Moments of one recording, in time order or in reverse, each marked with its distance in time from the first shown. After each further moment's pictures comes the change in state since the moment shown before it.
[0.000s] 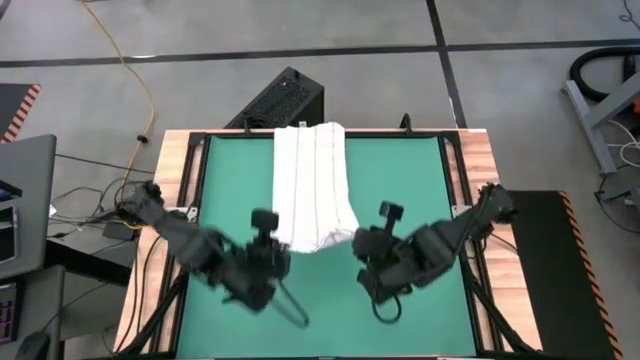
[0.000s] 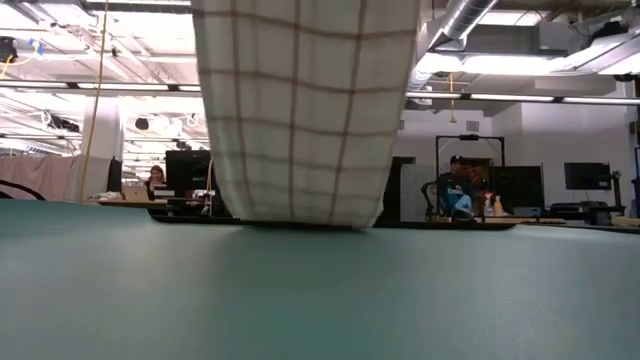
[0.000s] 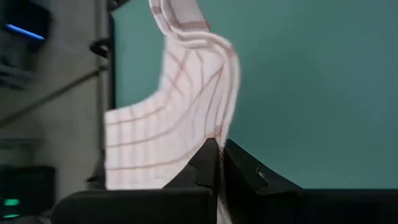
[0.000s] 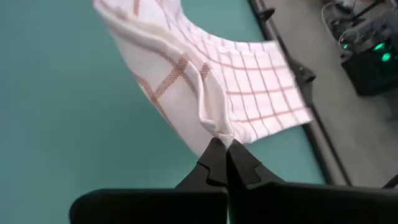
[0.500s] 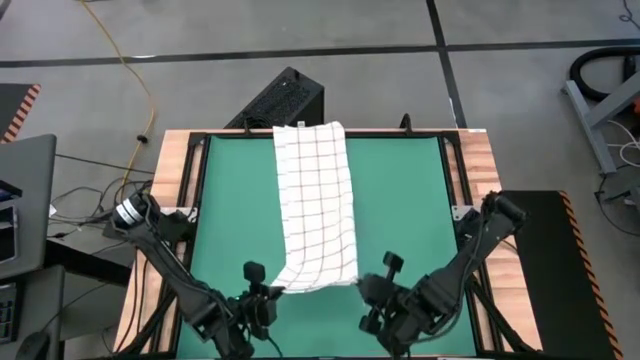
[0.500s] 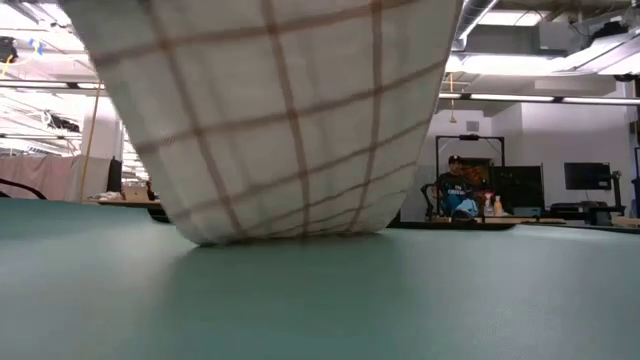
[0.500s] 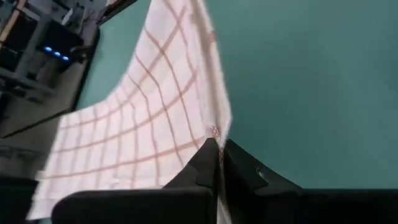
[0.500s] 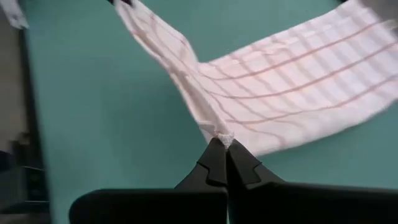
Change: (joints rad) left arm -0.261 0.002 -0.659 0.633 -0.238 -0.308; right arm 0.201 0.001 -0.365 0.459 0.001 0.331
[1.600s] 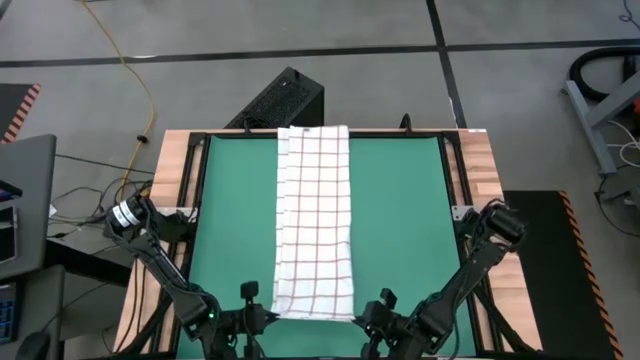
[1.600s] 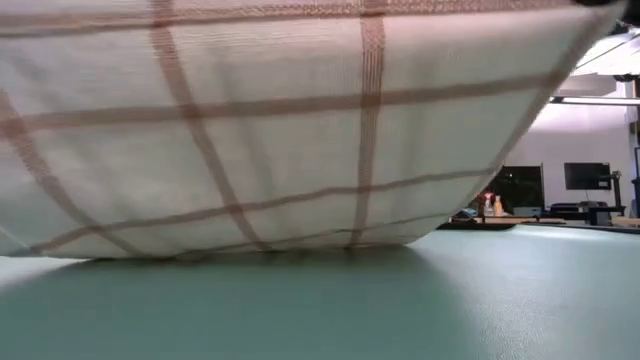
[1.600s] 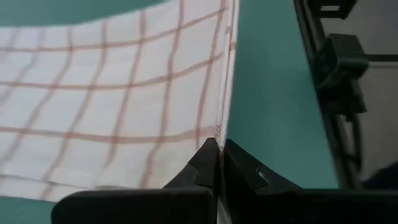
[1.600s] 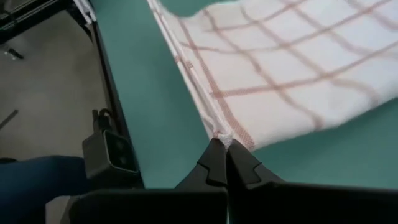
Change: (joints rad) left arm -0.111 0.000 -0.300 0.551 0.136 -0.303; right arm 0.113 0.096 -0.335 0.627 -0.067 0.247
